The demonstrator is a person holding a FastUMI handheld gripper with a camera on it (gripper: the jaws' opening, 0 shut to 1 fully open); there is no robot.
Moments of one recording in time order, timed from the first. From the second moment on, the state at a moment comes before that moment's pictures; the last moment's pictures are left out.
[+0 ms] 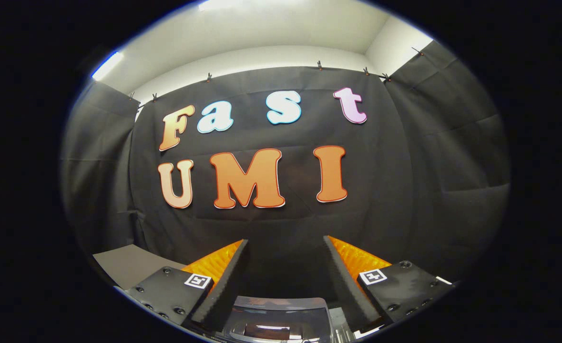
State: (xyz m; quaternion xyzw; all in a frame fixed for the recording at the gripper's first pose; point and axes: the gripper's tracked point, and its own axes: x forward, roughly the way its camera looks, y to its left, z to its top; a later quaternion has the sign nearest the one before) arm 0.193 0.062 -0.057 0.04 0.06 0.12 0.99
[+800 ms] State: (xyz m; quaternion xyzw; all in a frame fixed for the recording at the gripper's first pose) arm 0.193 0.059 -0.066 0.03 0.06 0.11 0.99
